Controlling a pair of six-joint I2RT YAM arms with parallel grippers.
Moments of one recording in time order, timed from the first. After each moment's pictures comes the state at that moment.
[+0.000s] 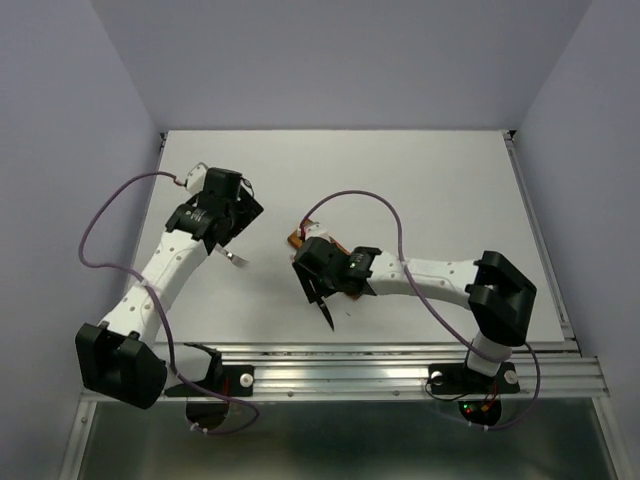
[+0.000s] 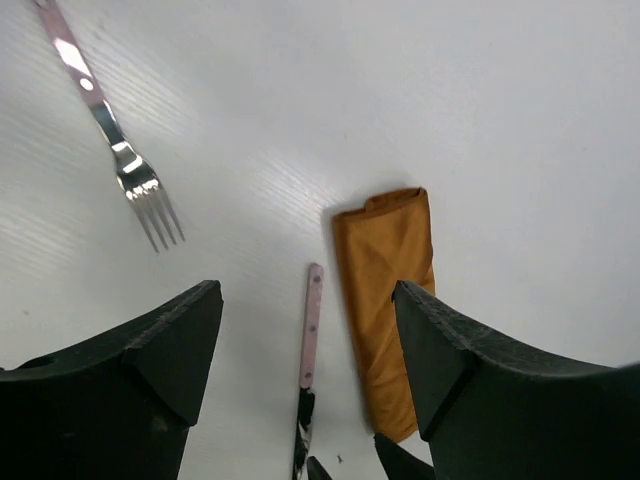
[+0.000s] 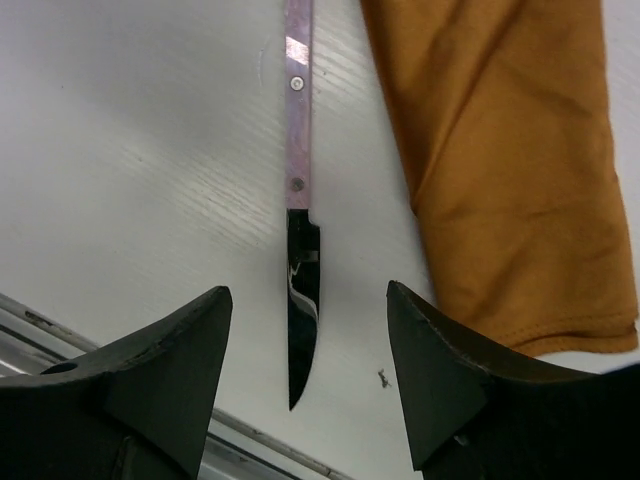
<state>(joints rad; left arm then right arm) -0.37 1.25 1.09 -0.72 -0.27 -0.98 1.08 1.68 1.21 -0.51 0.31 0.53</state>
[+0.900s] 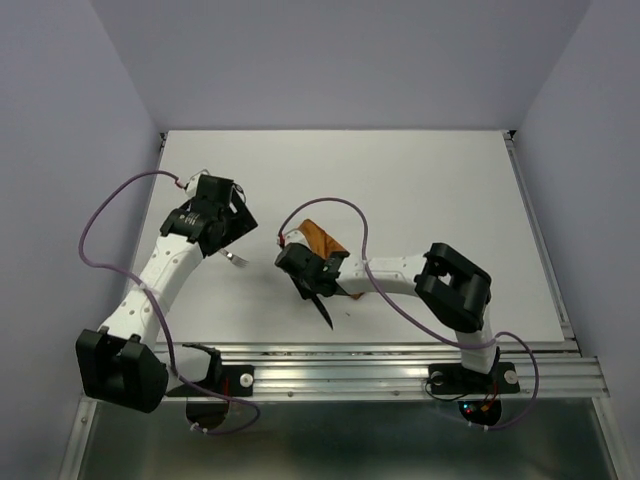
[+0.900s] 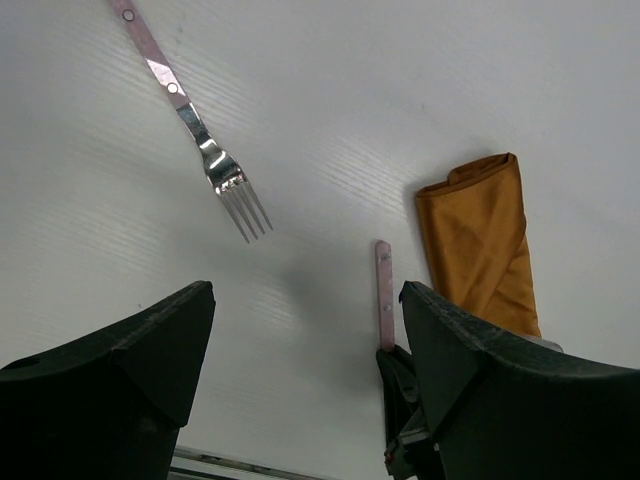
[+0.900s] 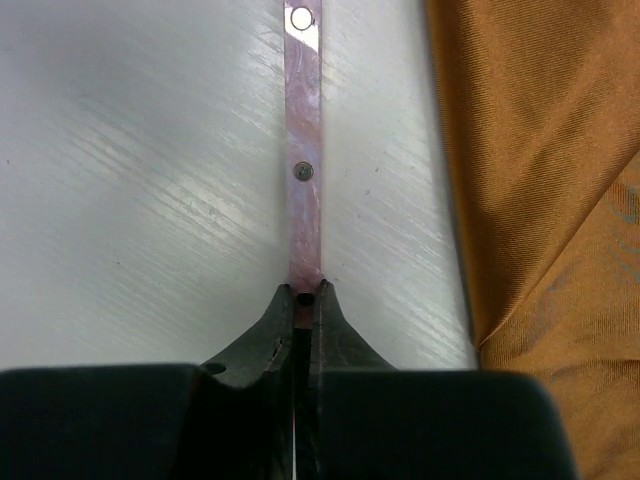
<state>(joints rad) -0.27 1.17 1.07 -0.81 -0.24 -0.75 1.10 1.99 1.34 -0.35 0.34 0.44</state>
